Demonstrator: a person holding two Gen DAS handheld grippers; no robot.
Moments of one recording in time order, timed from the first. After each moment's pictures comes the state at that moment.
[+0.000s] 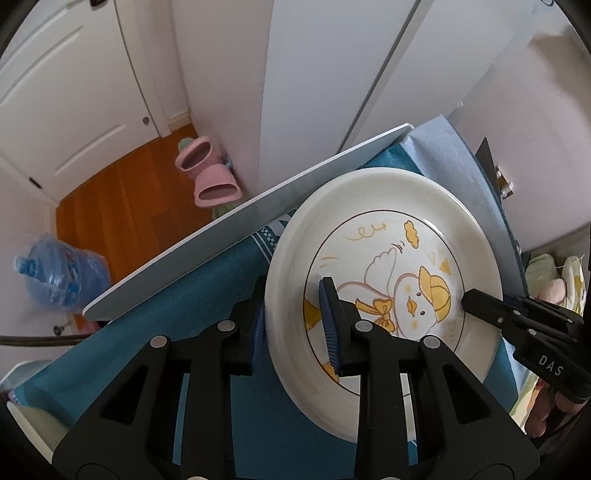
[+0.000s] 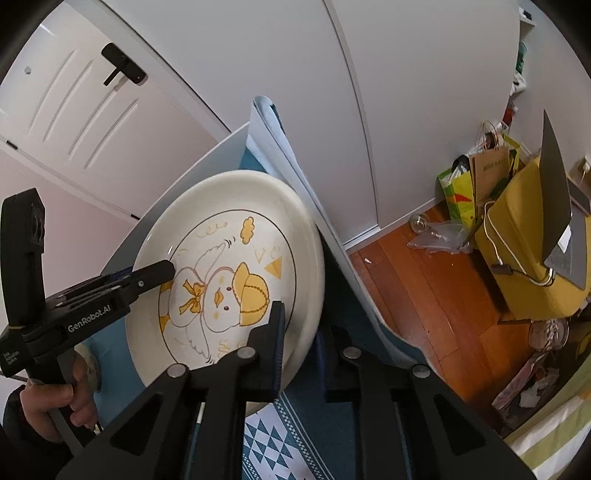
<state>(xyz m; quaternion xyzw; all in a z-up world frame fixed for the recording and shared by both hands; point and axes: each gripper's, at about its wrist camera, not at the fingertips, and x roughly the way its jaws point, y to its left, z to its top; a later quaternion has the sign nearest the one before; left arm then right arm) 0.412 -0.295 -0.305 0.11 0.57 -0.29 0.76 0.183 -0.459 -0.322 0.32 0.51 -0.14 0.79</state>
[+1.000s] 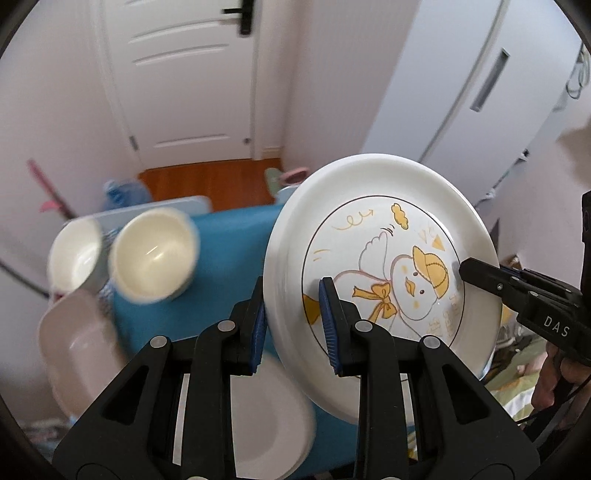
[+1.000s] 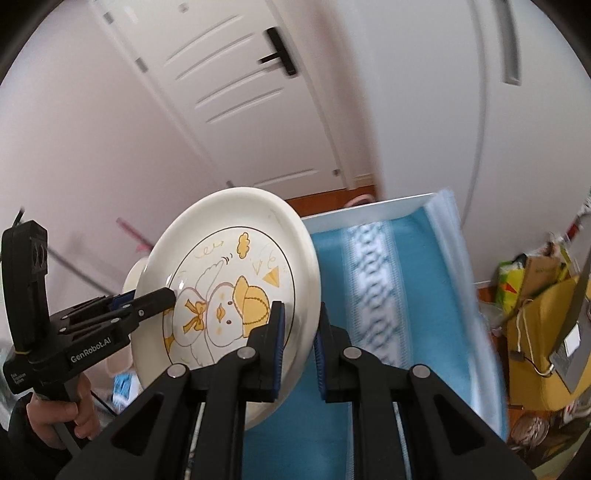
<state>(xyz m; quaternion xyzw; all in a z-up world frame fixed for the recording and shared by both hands) 0.240 -0.117 -0.160 0.00 0.49 -0.13 0.86 0.145 -0.332 -0.191 0.19 0.47 0.05 0.86</state>
